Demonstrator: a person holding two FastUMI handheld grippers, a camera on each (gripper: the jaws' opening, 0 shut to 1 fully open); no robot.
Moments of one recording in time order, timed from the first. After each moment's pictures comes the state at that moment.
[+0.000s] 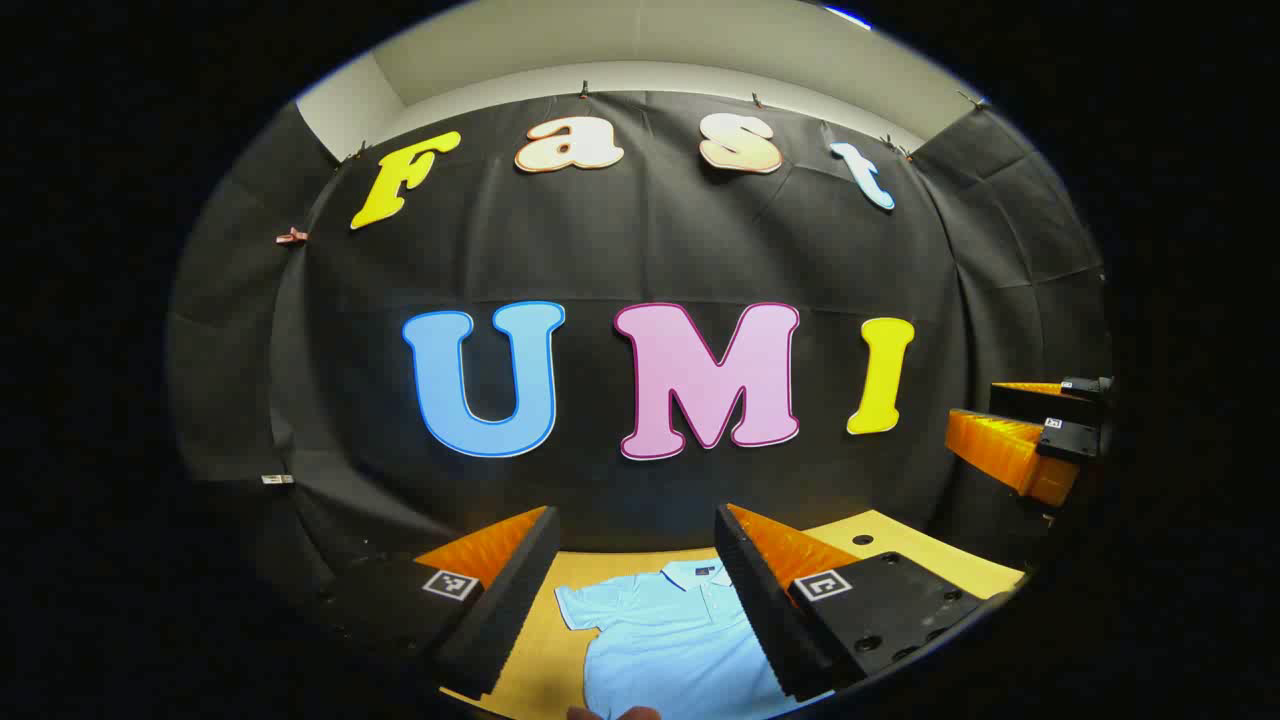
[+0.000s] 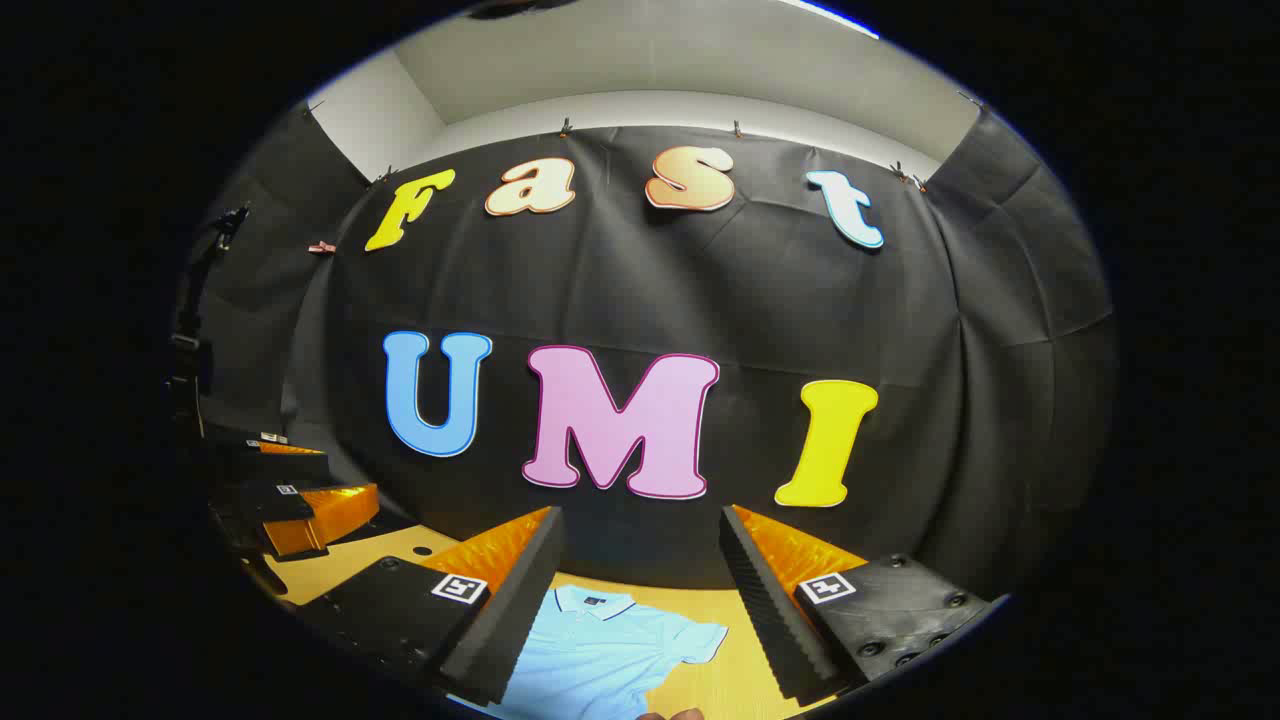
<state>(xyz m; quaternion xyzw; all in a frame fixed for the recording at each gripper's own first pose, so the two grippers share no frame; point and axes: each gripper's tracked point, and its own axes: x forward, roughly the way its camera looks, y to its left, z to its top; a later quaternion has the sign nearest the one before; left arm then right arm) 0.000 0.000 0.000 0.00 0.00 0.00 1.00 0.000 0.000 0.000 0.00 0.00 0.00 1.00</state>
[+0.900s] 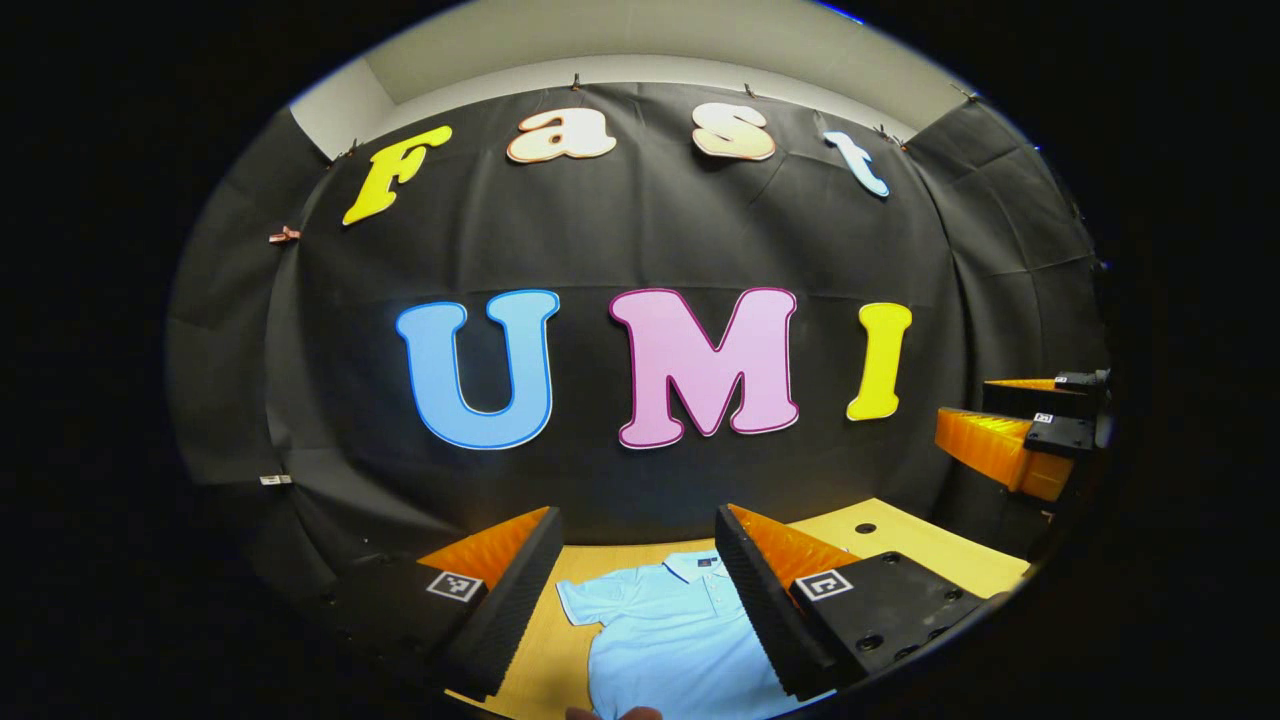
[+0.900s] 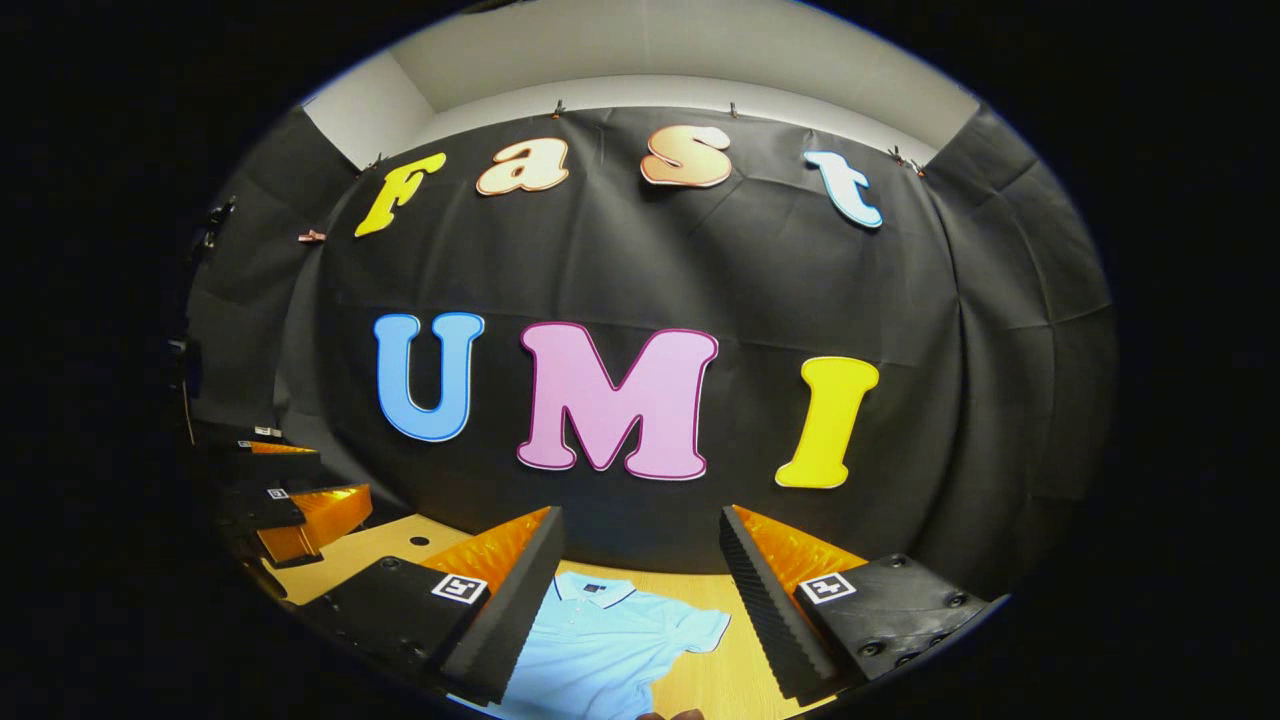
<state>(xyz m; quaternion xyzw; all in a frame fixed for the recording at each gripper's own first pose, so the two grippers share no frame) 0.007 0.004 -0.015 0.01 0.01 0.00 1.00 0.012 0.001 -0.024 0.01 0.04 -0.01 1.00</state>
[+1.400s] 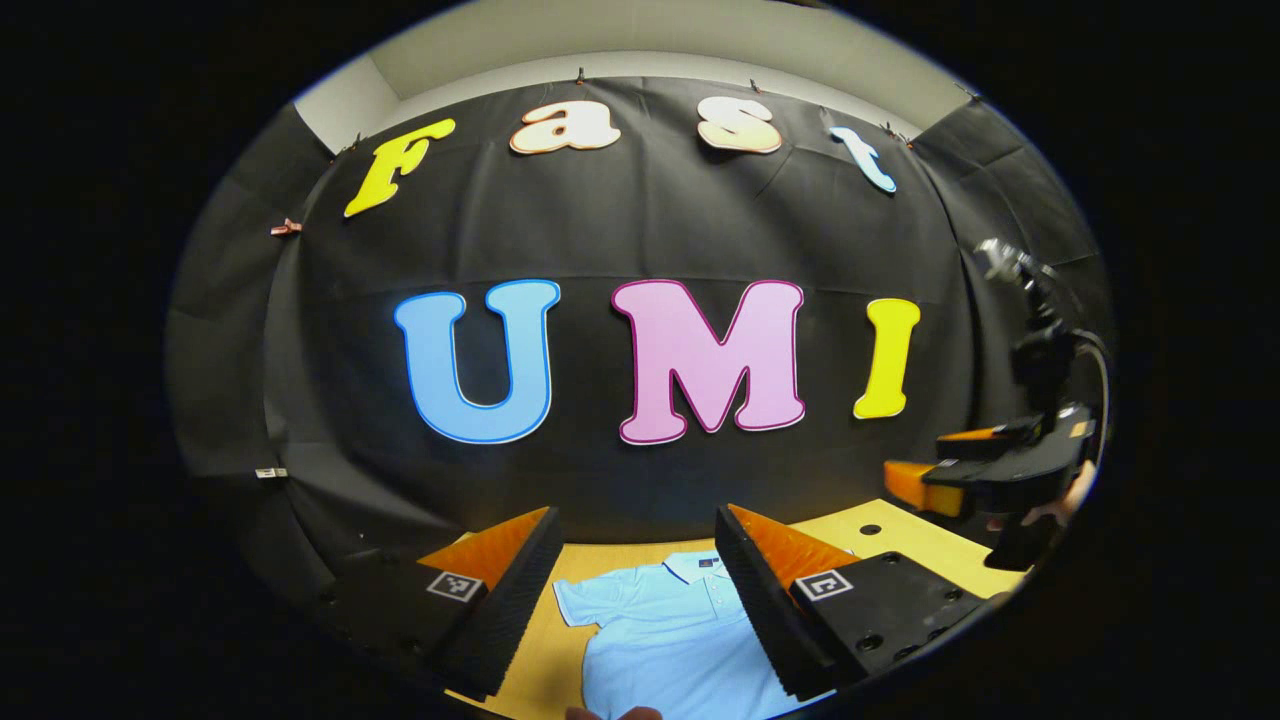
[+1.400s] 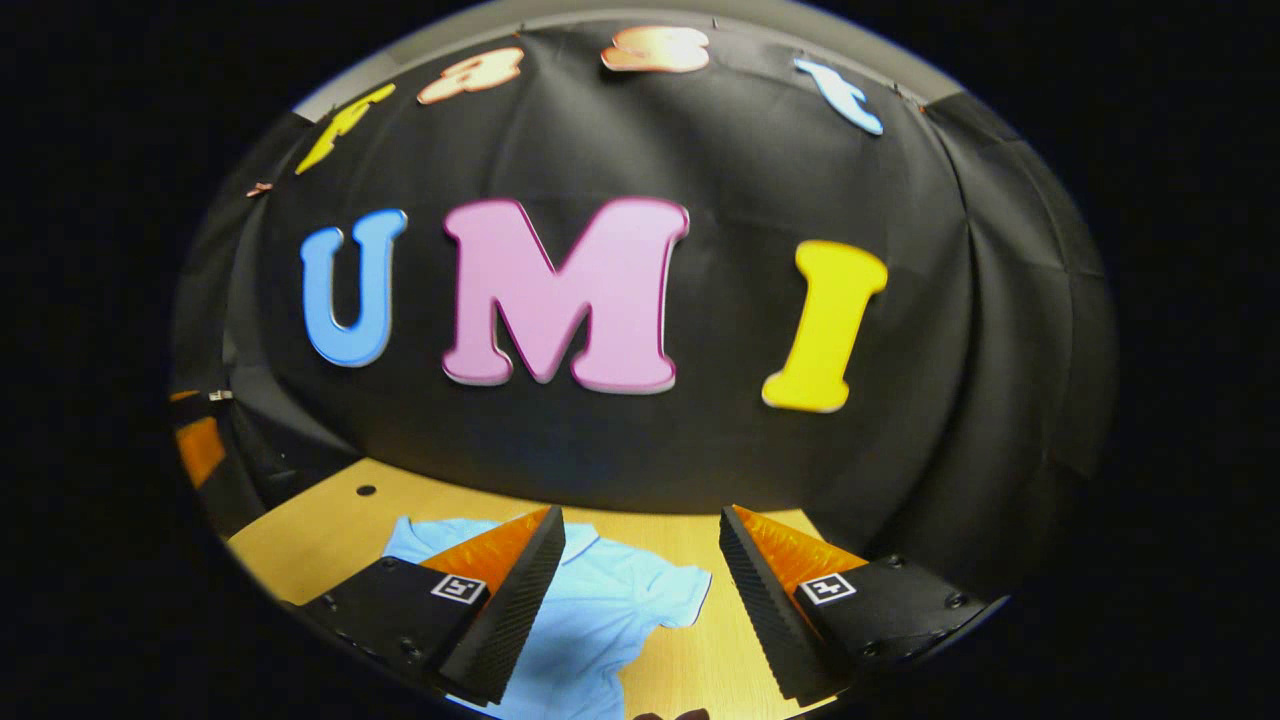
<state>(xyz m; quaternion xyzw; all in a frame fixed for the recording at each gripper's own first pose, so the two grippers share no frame) 0.027 0.000 -0.033 0.00 0.02 0.01 1.00 0.114 -0.057 -0.176 0.03 0.21 -0.05 0.98</state>
